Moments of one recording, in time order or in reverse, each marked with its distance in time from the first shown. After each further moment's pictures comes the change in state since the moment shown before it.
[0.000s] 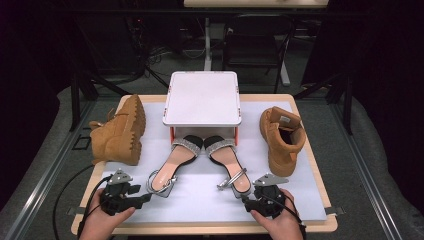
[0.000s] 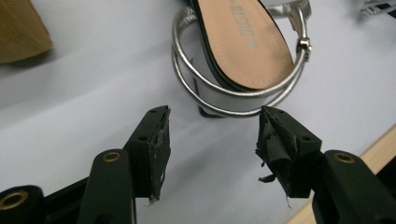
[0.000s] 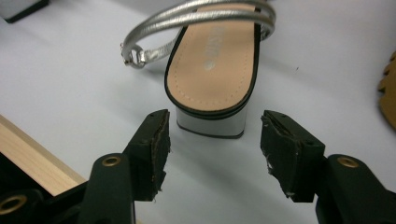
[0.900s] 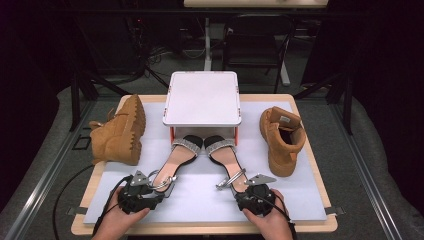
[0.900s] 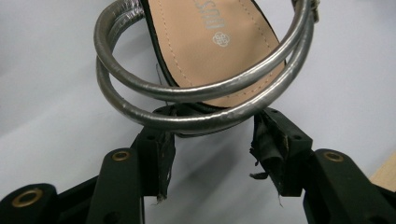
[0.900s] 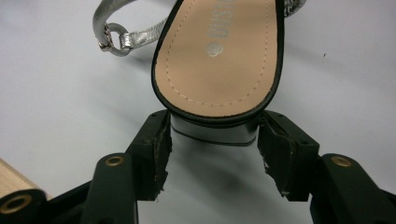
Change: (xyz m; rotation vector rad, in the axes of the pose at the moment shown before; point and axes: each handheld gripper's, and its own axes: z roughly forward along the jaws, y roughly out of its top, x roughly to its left) left arm -0.020 0.008 0.034 0.049 0.002 0.104; right arm 0.009 -0.001 0.030 0.038 -0.032 0.021
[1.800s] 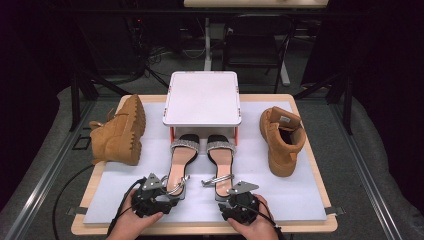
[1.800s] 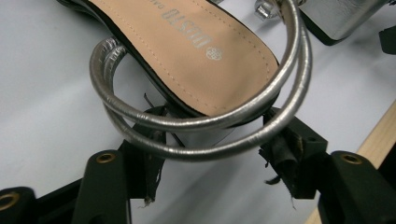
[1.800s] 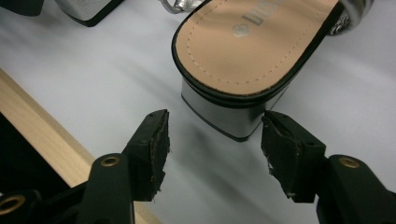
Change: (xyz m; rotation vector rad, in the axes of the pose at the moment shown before) left arm -0.029 0.010 0.017 -0.067 -0.062 0.035; right arm 0.041 0.001 0.009 -0.018 0.108 -0.105
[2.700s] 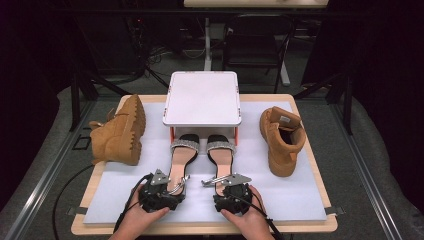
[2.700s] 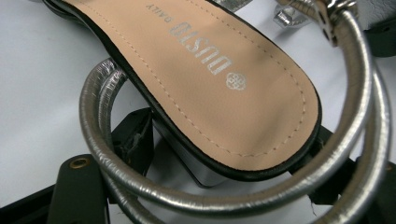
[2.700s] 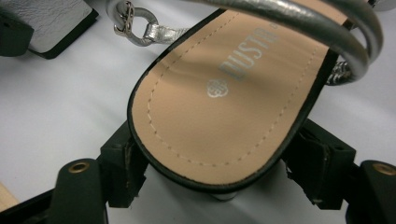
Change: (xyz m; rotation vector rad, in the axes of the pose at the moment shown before) left arm 0.003 0.010 0.018 0.020 0.015 0.001; right arm -0.004 0.016 0.026 -0.023 -0.058 0.022
